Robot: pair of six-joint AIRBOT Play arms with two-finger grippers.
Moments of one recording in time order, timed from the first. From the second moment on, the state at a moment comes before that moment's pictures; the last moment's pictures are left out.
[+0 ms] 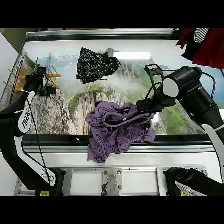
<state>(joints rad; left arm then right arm) 0.13 -1.93 1.57 1.96 -0.94 -1.74 0.52 -1.21 1.41 -1.61 1.57 1.92</state>
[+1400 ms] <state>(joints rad) -0.08 -1.29 1.57 1.35 -1.60 -0.72 0.52 -1.21 1.41 -1.61 1.57 1.92</state>
